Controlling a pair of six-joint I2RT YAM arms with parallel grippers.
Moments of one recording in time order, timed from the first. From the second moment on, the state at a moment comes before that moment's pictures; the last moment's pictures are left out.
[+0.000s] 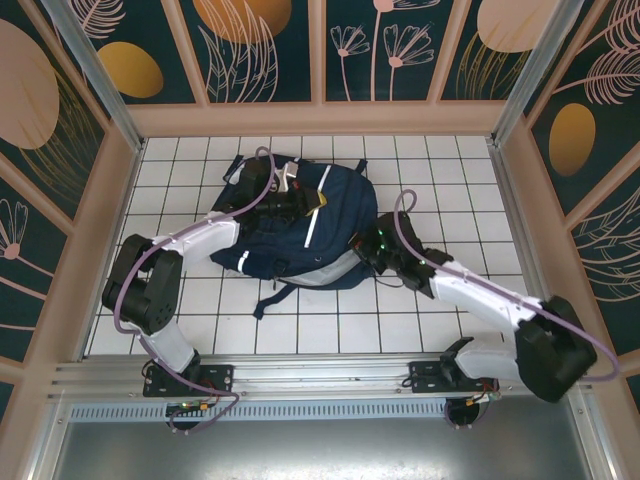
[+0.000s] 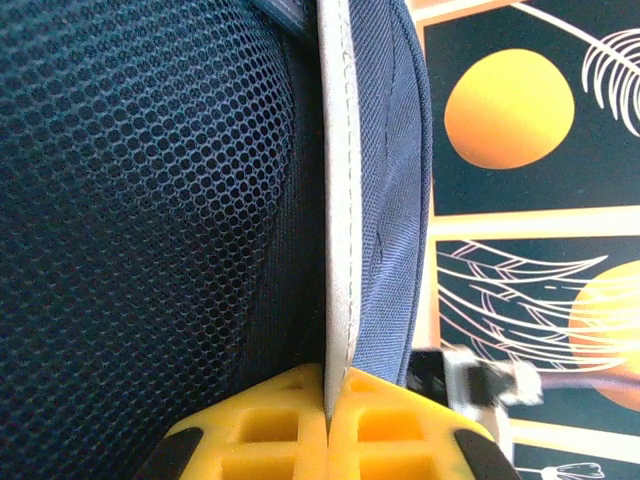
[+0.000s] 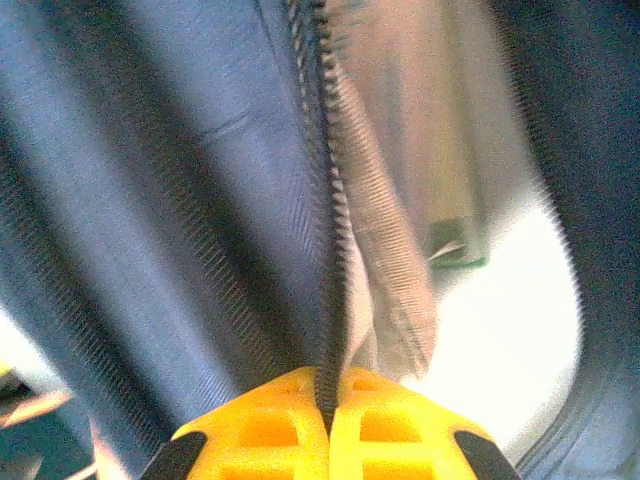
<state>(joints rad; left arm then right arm) -0.46 1.72 1.08 0.19 0.70 -1.07 0.69 1.17 0.64 -0.04 -0.07 1.26</state>
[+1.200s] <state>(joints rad) -0.34 1.30 1.21 -0.31 0.37 -0.79 0.77 1.78 0.99 1.32 -0.60 1.12</state>
